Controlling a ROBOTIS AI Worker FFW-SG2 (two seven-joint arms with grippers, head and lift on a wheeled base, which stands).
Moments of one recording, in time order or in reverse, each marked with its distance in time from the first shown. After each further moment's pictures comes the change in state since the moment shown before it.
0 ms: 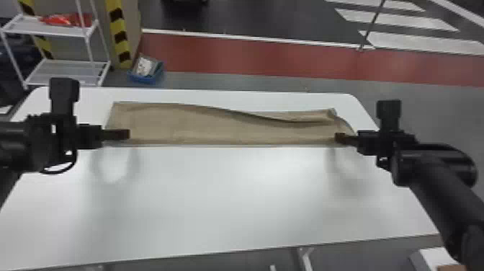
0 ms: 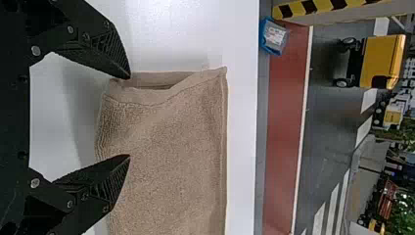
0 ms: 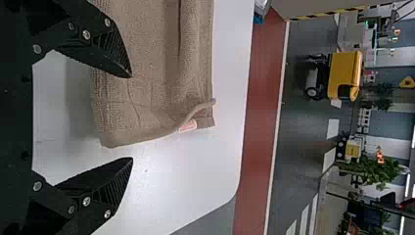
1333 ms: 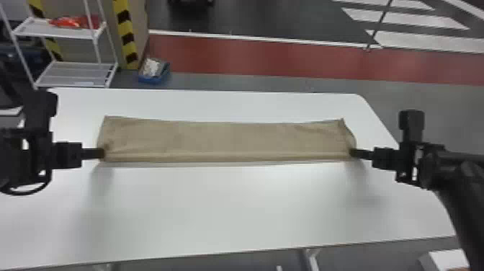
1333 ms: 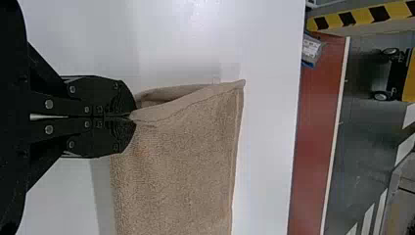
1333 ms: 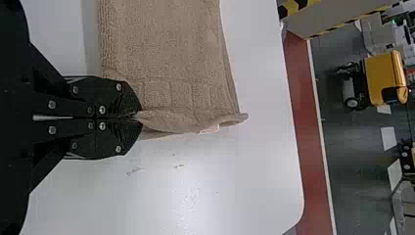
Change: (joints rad) left arm 0.201 0.059 0.156 -0.386 -0.001 0.346 0.008; right arm 0.258 -0.022 -0.121 -0.498 -0.121 0.519 0.130
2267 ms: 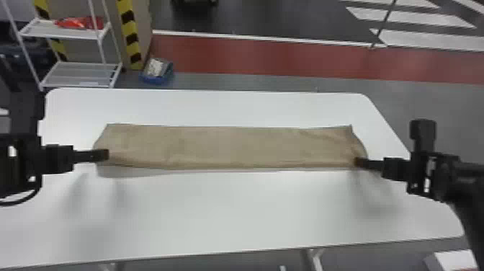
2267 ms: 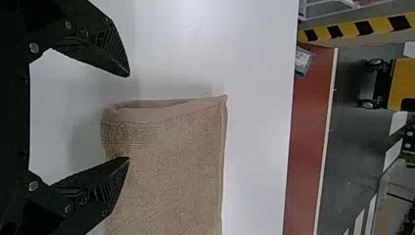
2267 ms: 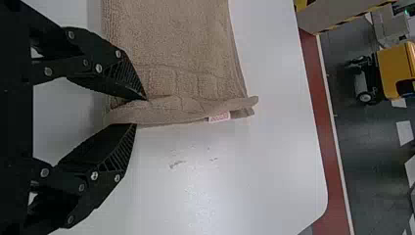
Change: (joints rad) left arm 0.110 0.004 0.077 -0.168 -0.005 0.014 0.009; right arm 0.098 -0.003 -0.048 -0.150 -0.024 0.091 -0.006
